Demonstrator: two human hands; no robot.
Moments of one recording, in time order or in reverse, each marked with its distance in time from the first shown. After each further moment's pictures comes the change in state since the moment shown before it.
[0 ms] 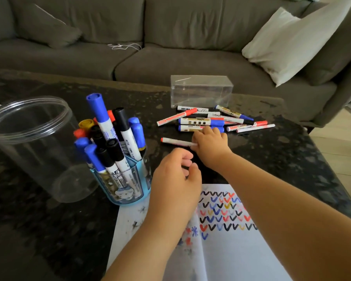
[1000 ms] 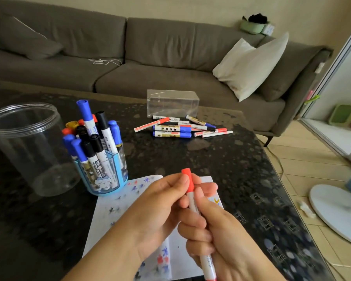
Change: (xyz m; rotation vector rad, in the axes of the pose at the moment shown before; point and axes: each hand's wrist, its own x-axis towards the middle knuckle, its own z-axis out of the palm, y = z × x) left_hand -0.071 0.041 -0.029 -1.073 -0.676 -0.425; right_hand -0.238 -0.031 -0.071 2.262 -0.431 0.355
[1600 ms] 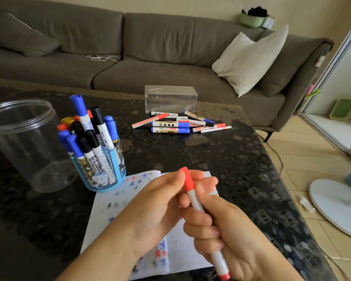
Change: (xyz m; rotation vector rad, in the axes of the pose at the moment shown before) left_hand -0.001 -0.008 0.002 -0.036 -0.020 0.017; right_hand -0.009 -0.008 -0.013 -0.143 0.025 0.045
